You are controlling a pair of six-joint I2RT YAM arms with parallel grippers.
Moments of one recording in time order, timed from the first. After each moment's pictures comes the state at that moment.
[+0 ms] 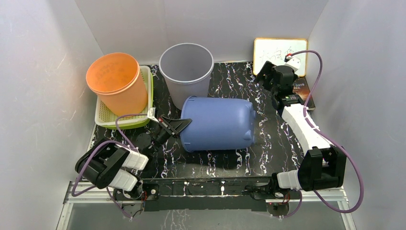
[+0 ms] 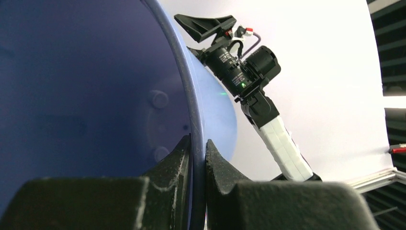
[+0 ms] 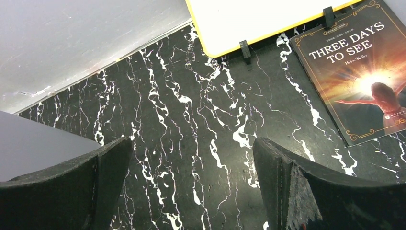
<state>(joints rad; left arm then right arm) -0.57 1.45 0.13 1.56 0.26 -1.43 0.09 1.34 1.09 -0.10 0.24 0.44</state>
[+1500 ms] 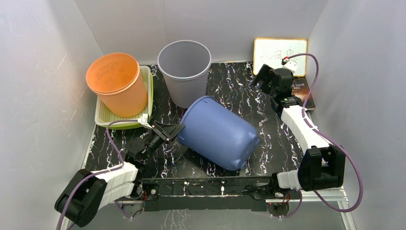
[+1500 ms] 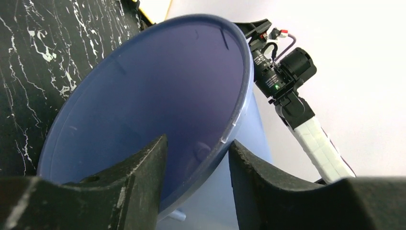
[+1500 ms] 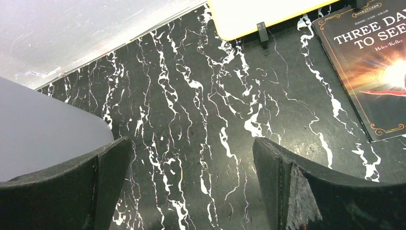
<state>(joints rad) -0.49 1.03 0.02 1.11 0.23 -1.30 0.09 1.34 1.04 -0.07 0.16 0.46</state>
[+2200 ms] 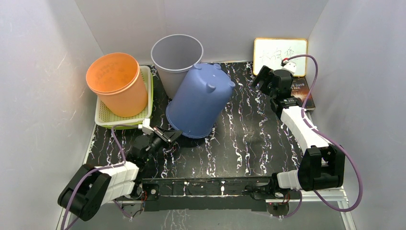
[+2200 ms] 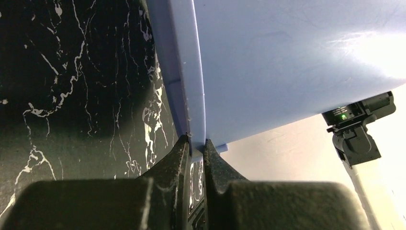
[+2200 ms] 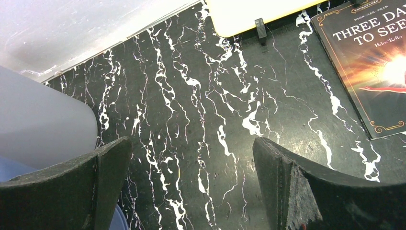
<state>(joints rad) -0.47 1.10 0.01 0.94 0.17 -1.30 0.09 1.34 1.02 -0.06 0.16 0.45</state>
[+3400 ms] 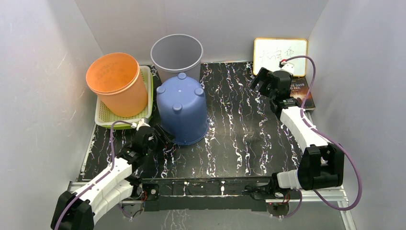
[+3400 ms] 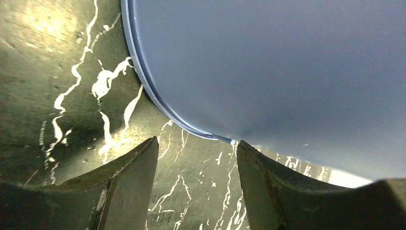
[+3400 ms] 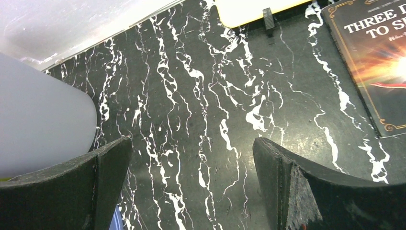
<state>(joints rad) -0.47 0.80 0.26 -0.12 -0.02 -1.05 0.09 1.34 1.00 -0.05 0.14 0.45</state>
